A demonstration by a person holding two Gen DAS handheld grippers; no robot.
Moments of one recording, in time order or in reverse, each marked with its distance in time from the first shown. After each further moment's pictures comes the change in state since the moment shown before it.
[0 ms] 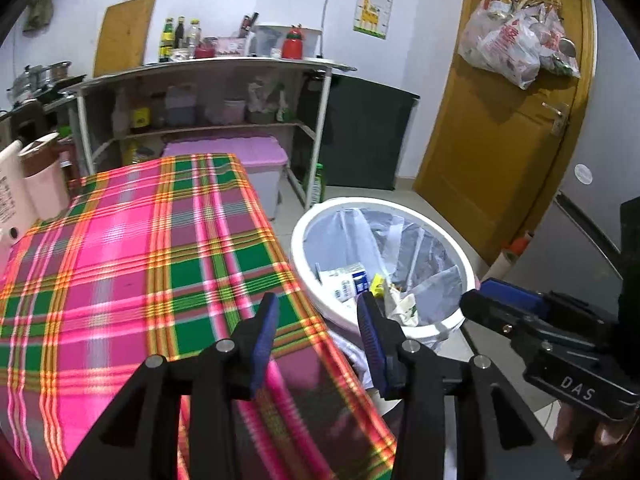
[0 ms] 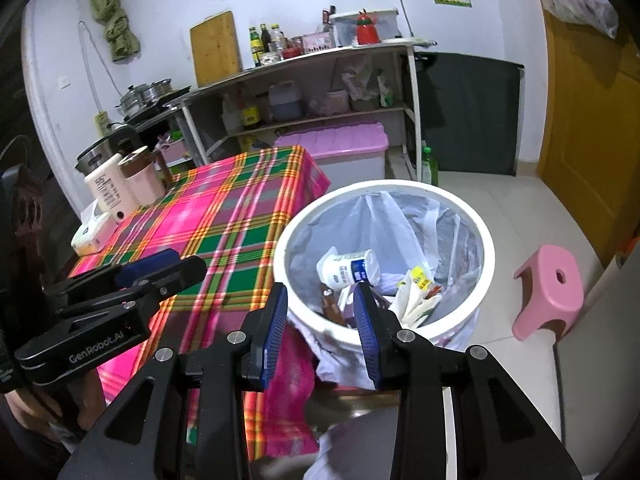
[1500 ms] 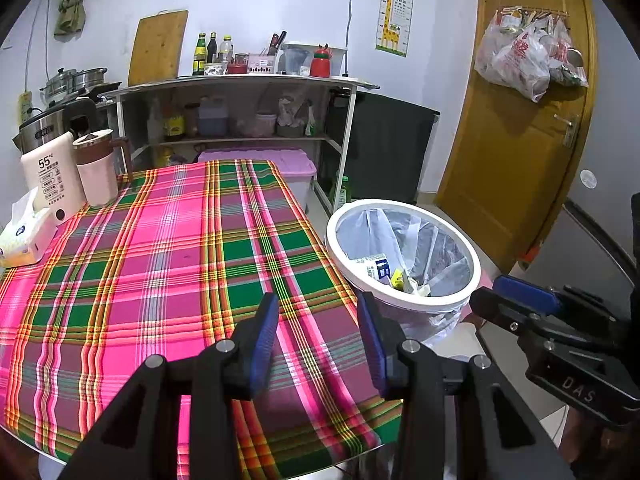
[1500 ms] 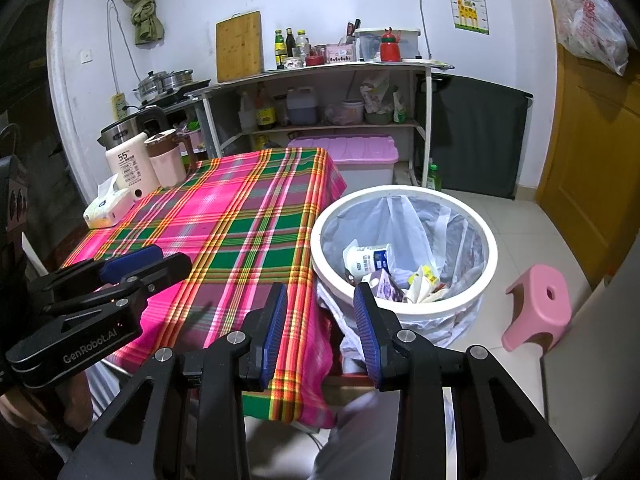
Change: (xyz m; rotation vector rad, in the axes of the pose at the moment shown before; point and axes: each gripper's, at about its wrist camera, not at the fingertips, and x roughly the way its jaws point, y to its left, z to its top) left arm -0.051 0.010 -0.037 -0.028 -0.067 0.080; right arm -0.030 0.041 -0.026 -0.087 -0.026 -0.024
